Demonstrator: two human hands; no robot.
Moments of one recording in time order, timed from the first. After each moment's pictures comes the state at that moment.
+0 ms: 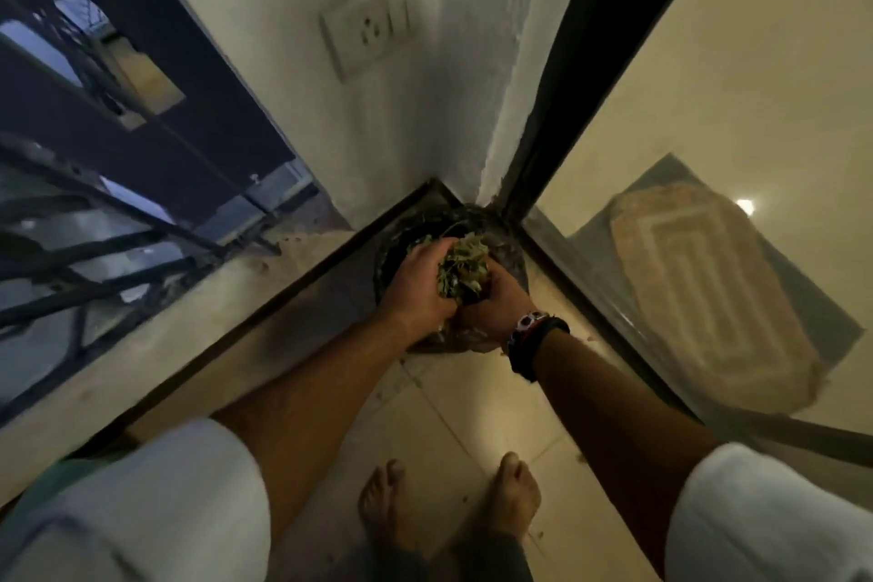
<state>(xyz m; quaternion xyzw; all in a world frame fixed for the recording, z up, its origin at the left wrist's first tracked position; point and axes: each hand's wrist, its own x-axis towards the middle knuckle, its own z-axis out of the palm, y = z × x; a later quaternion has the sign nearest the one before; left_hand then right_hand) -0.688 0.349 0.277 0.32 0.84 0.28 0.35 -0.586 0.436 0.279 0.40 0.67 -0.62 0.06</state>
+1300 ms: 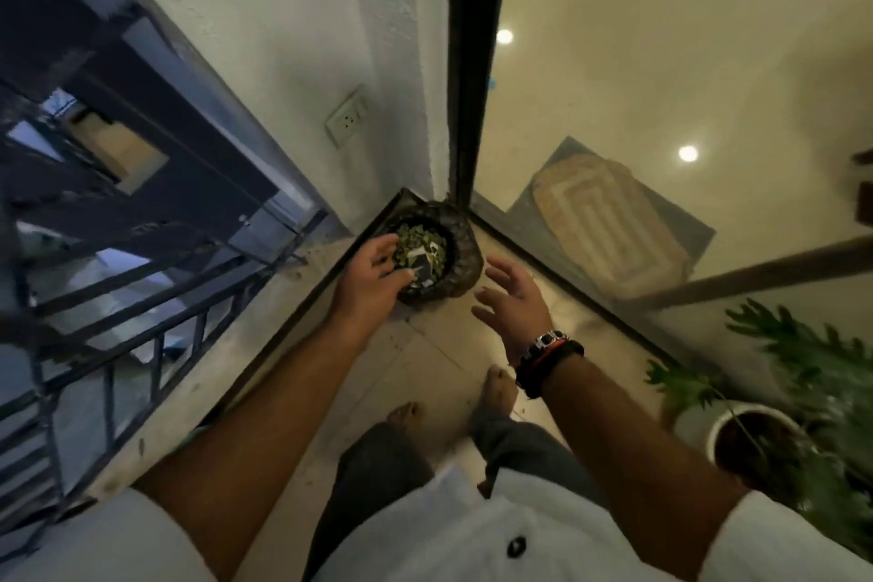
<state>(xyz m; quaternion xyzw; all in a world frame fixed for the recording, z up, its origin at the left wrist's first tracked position) -0.603 0.249 0.614 0.14 0.78 0.44 0.43 -0.438 0.332 0.600 0.56 0.37 -0.73 -0.16</state>
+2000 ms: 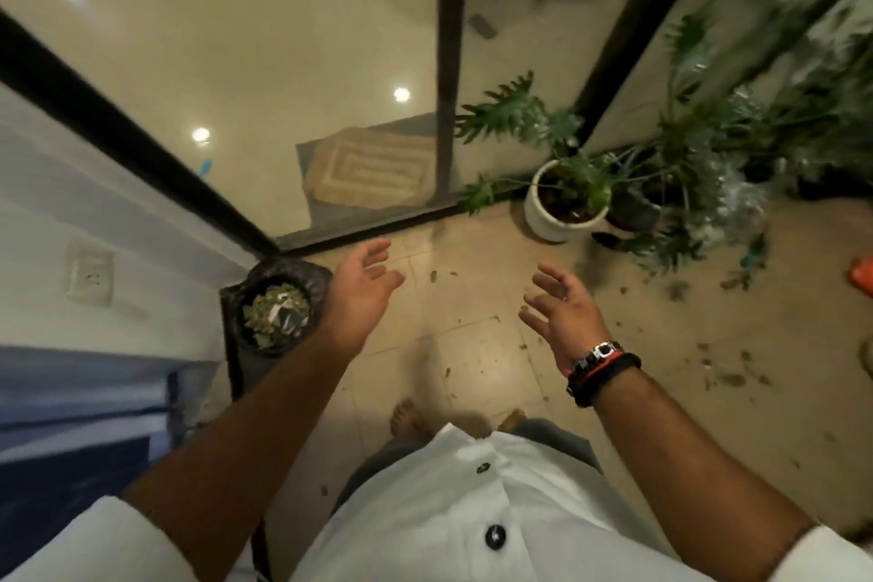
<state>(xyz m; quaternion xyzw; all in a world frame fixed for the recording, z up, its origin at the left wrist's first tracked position) -0.435 0.184 0.684 0.50 0.61 0.23 0.57 -0.216 0.073 0.661 0.69 0.05 -0.51 -0.51</state>
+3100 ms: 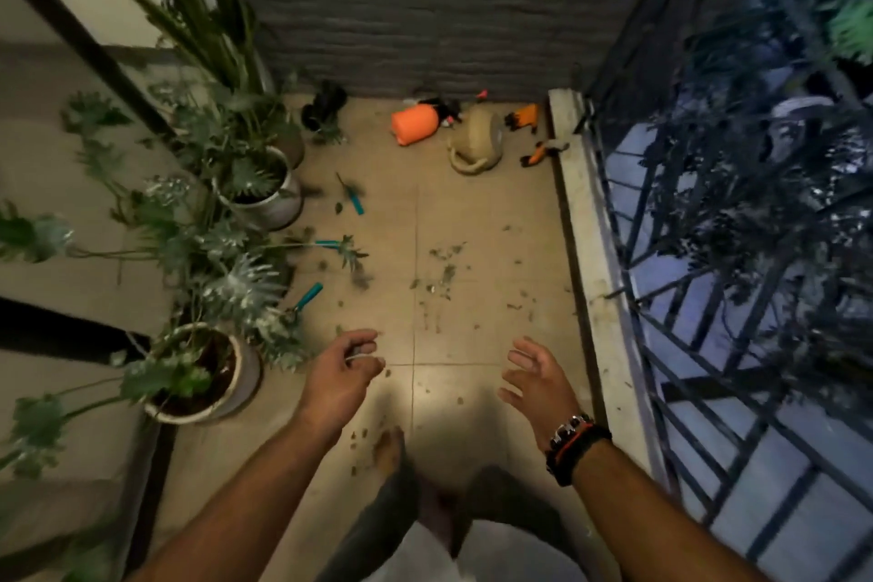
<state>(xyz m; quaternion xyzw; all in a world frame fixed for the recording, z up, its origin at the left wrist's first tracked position) 0.094 -0.014 0.641 0.75 0.24 -0.20 0.59 0.061 -0.266 0.622 0.60 -0.38 -0.17 -0.69</state>
